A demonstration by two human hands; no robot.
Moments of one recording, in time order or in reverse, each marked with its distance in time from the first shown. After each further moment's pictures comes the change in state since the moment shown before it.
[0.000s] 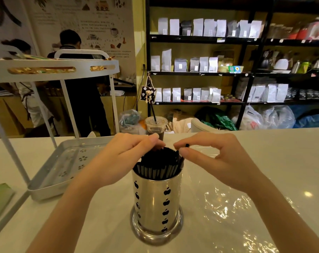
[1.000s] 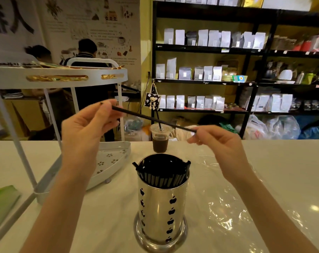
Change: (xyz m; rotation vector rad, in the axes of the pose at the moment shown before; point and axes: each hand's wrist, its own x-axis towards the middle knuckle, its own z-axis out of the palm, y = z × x) left_hand -0.004 -0.008 -0.037 -0.617 0.747 0.081; right_hand 0.023 0.029 0.009 0.364 0.264 0.193
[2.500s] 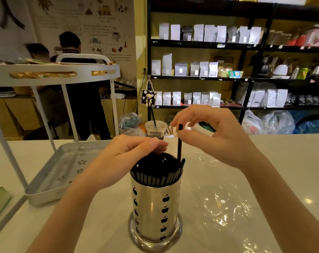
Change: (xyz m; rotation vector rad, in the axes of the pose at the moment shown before) left_hand -0.019 -0.009 0.029 0.407 -0.714 -0.142; right_hand 0.008 -0.055 0.000 -0.361 -0.303 -0.301
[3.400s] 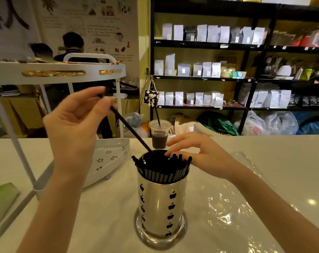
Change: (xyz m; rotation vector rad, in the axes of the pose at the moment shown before) left_hand -0.010 0.001 -0.036 -0.228 0.815 0.363; right_hand -0.010 0.036 0.033 -0.012 -0.248 0.280
